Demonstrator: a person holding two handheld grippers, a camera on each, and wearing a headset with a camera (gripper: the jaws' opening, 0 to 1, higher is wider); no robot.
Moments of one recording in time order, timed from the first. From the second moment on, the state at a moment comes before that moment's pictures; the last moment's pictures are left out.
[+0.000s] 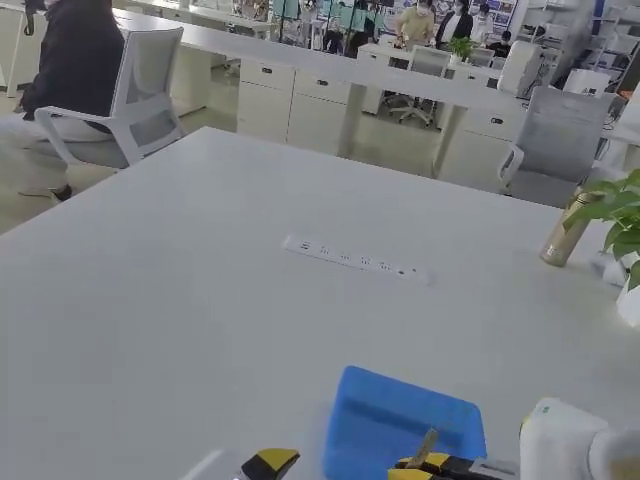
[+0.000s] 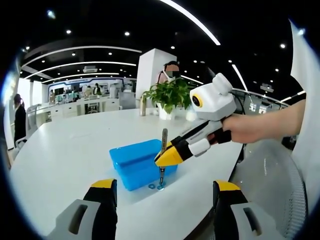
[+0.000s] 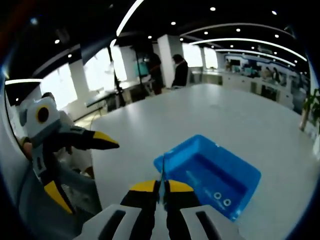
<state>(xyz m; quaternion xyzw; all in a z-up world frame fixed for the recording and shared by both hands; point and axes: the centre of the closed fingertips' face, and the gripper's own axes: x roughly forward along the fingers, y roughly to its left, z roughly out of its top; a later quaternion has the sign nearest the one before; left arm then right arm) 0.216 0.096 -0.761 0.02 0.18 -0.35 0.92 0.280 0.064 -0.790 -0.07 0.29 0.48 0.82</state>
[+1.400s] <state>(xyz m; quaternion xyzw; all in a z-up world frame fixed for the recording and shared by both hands) 0.216 0.096 -0.762 0.02 0.19 -0.35 0.92 0.281 0.065 -0.810 -0.10 0.31 0.48 0.81</state>
